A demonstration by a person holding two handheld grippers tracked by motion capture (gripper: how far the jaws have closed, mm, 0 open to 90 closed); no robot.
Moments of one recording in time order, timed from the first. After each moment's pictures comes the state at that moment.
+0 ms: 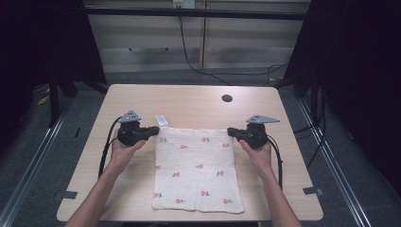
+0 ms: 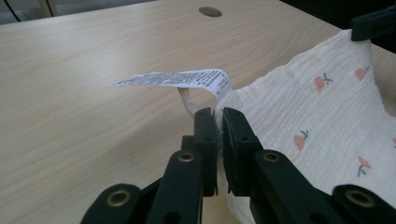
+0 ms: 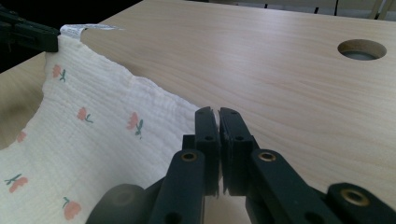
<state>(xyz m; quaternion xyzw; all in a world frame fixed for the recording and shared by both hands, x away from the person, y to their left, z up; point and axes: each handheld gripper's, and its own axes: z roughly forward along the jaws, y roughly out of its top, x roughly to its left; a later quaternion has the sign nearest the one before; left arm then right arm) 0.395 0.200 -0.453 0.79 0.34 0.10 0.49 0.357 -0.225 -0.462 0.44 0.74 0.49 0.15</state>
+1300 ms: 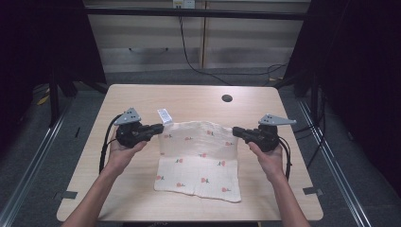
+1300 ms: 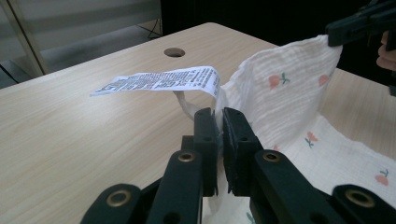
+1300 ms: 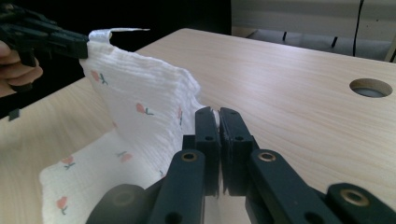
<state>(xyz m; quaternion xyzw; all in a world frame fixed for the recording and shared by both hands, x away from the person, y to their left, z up) 0.357 0.190 -0.408 0.79 0.28 0.12 0.53 0.317 -0.238 -0.418 0.40 0.73 0.54 0.14</state>
